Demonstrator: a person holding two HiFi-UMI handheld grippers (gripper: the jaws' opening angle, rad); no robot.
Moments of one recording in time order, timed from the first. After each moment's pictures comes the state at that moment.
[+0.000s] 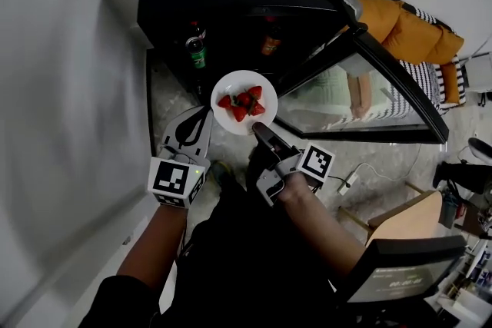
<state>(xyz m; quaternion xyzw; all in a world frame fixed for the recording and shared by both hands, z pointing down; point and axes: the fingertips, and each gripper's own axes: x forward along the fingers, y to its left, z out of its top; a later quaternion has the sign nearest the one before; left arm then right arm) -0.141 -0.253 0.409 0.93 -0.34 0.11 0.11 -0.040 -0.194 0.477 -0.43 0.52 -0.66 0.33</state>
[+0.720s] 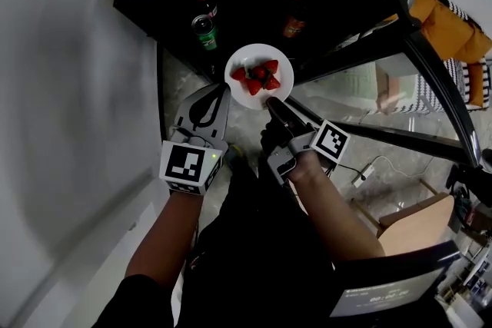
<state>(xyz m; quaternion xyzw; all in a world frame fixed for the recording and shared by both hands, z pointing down) -0.117 -0.288 0.457 0.91 -0.37 0.12 0.12 -0.021 -0.242 0.542 -0.43 0.50 -0.67 0.33</state>
